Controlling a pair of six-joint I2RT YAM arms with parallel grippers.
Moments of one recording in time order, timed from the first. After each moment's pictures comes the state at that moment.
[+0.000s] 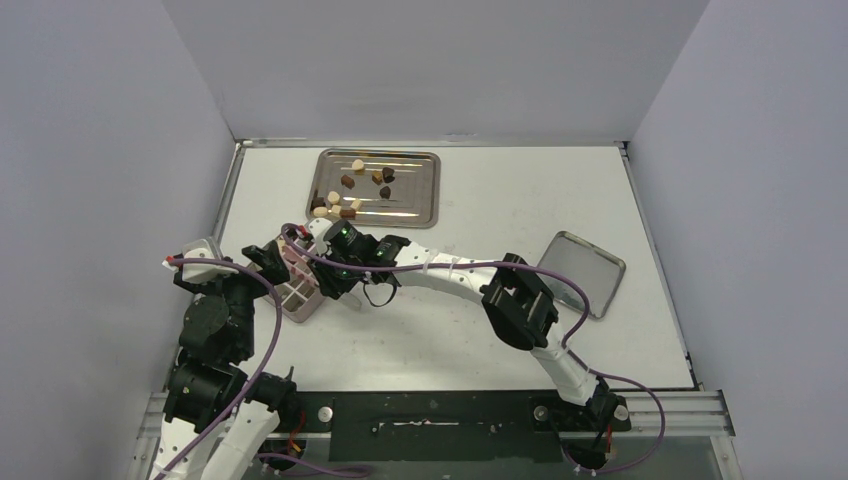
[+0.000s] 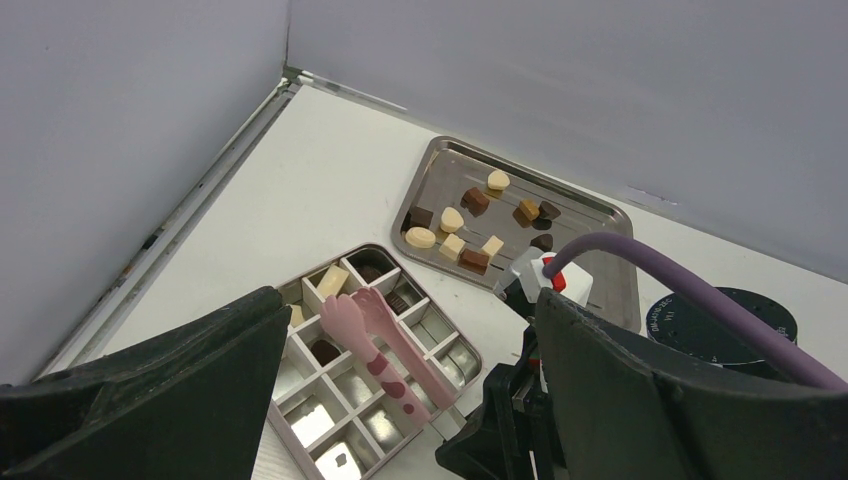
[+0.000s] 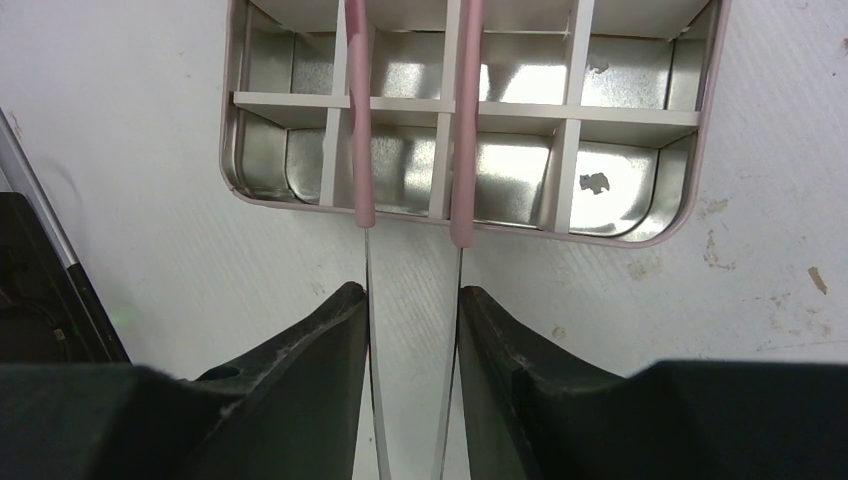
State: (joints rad) left arm -0.33 0.32 0.72 -0.41 -0.54 -0.31; right arm 1.07 2.22 1.86 -0.38 -0.16 0.17
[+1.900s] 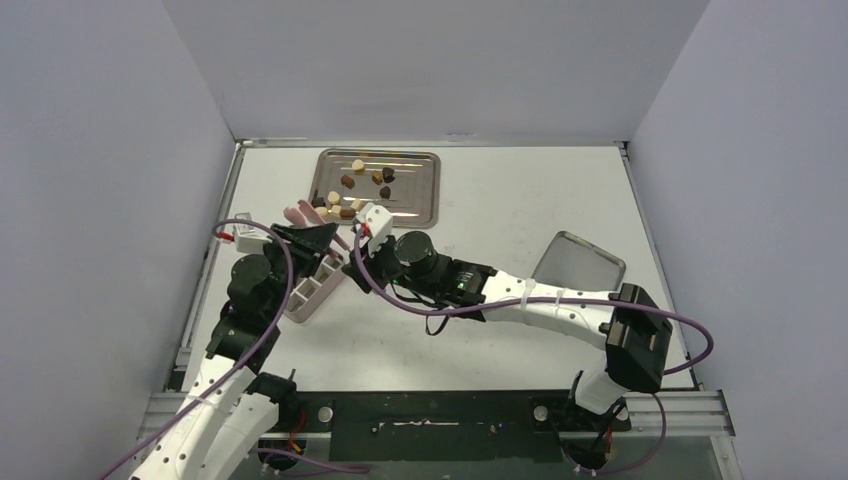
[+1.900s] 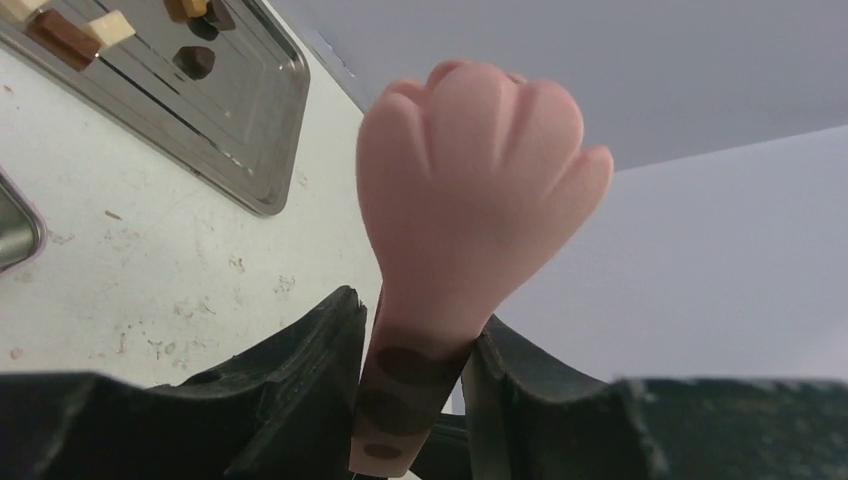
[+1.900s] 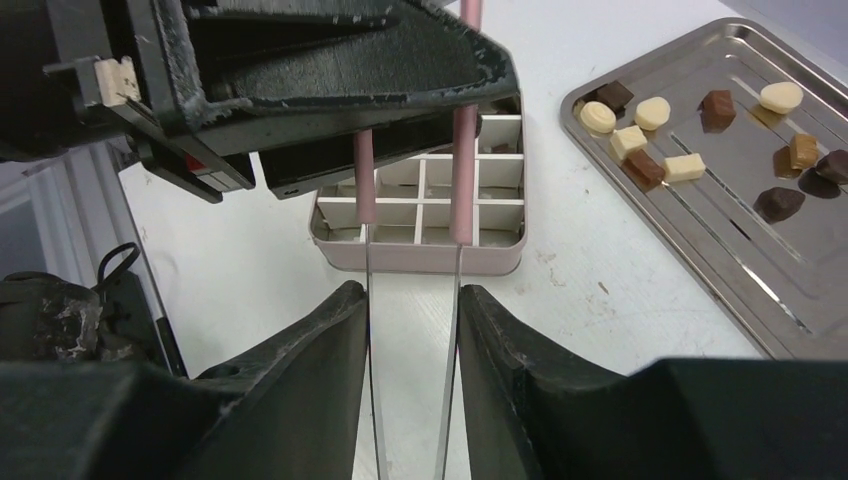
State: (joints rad) left arm -0.33 0.63 0.58 -0.04 -0.07 -1.19; right arm 1.12 1.59 1.22 0.12 0.05 0.11
